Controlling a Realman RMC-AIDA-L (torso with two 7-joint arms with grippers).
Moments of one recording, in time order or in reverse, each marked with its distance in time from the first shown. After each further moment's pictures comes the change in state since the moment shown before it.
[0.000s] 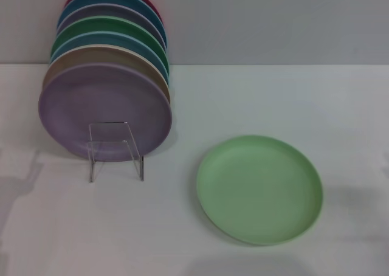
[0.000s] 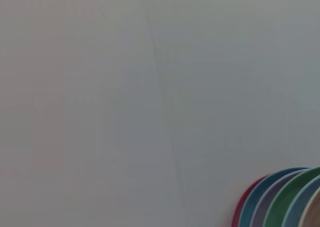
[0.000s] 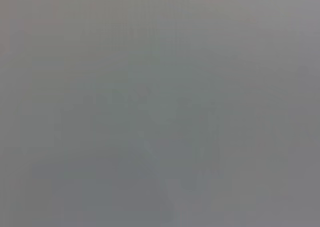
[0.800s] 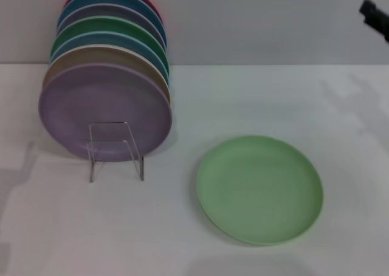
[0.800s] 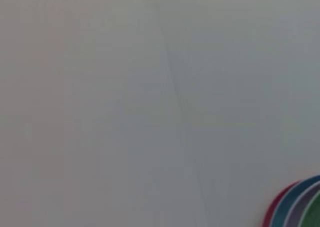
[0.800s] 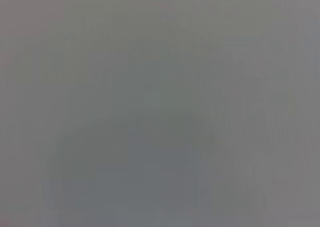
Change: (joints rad) left arm -0.024 0.001 -0.005 -0.023 -0.069 -0.022 0.064; right arm 0.028 -0.029 -0.029 1.120 -0.917 -1.055 1.189
